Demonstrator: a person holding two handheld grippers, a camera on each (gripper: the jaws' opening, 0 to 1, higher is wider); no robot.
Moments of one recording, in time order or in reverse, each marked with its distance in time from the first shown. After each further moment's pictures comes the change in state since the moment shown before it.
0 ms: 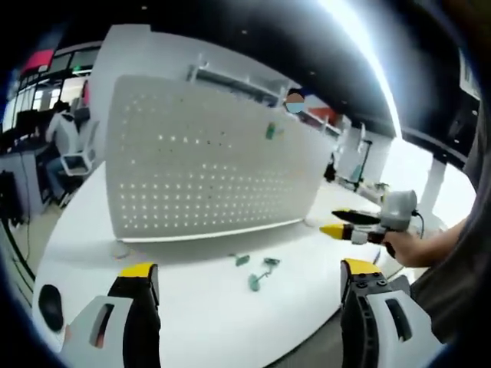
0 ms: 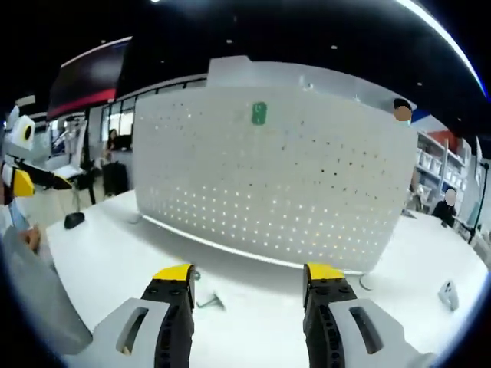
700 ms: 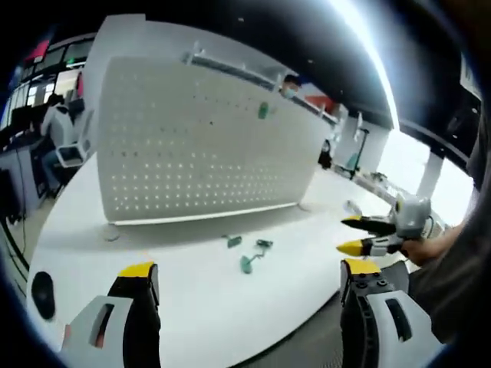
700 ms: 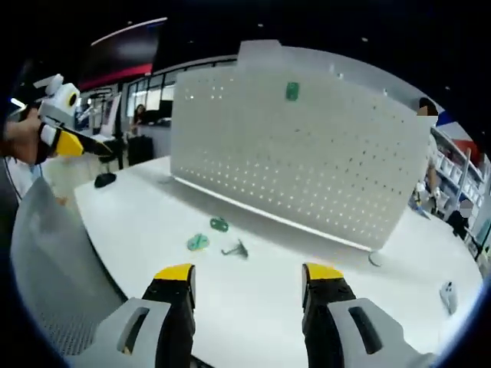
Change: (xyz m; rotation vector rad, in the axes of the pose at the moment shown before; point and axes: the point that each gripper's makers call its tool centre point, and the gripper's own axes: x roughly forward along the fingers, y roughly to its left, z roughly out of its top) left arm 0.003 -0.011 -0.030 -0.008 0.071 -0.021; right arm -0.051 0.029 -0.050 -0.071 0.092 0.134
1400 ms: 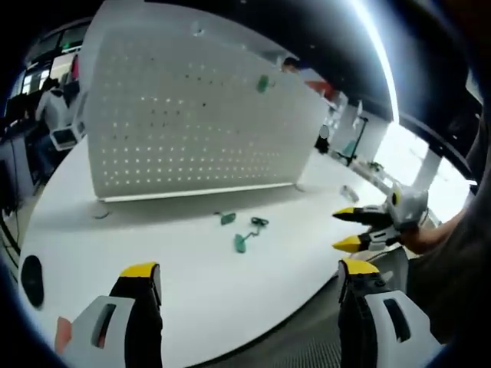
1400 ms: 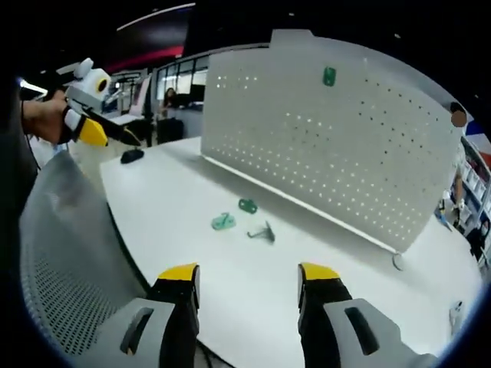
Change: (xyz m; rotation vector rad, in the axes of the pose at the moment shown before) left arm 0.011 -0.003 -0.029 -0.026 0.107 -0.028; right arm 0.019 0.025 -0.019 -0.113 0.076 0.201
